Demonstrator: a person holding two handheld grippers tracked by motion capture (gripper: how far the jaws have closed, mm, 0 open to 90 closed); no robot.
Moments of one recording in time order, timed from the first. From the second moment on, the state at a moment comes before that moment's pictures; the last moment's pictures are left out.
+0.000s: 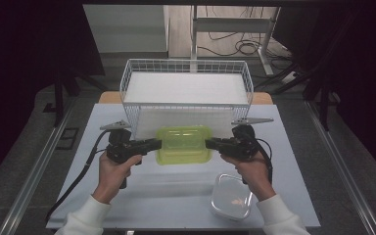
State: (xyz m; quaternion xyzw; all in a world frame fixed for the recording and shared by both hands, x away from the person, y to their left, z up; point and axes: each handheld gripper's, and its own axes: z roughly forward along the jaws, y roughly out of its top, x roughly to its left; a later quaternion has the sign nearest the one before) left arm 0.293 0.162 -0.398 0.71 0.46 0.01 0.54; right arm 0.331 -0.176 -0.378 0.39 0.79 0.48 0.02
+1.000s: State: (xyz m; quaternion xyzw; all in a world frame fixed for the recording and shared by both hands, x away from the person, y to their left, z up) left arm 0.304 0.158 -0.349 0.70 0.43 0.04 0.57; right arm 0.330 -0.180 -0.320 0.36 0.77 0.52 0.08
